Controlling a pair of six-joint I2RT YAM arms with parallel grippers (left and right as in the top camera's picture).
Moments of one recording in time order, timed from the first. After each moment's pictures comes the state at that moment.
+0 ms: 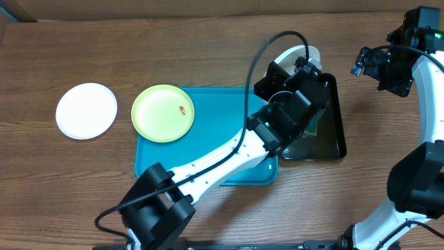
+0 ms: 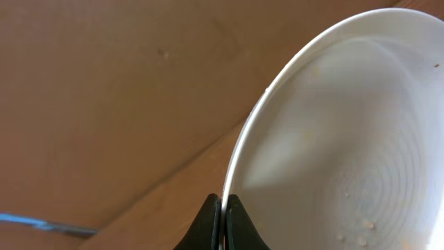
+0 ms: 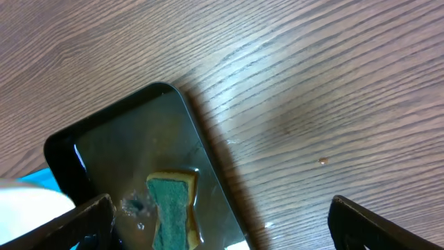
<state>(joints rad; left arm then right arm) -0.92 1.91 1.48 -0.05 -0.97 0.34 -0.22 1.91 1.81 -1.17 -0.13 0.23</state>
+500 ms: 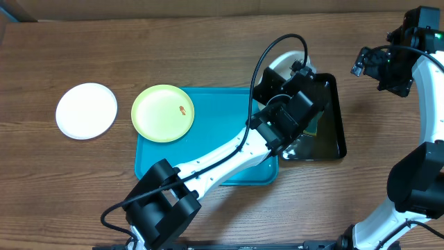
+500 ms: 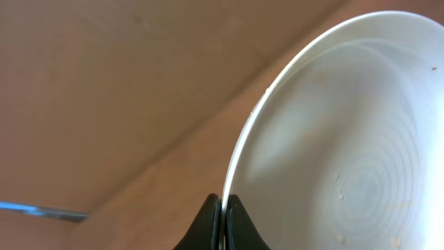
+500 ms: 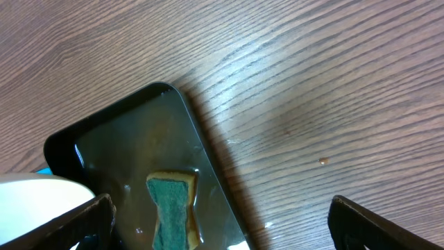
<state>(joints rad) -0.91 1.93 1.49 -0.17 -0.95 0.23 -0.22 1.91 1.81 -1.17 -0.13 0.23</state>
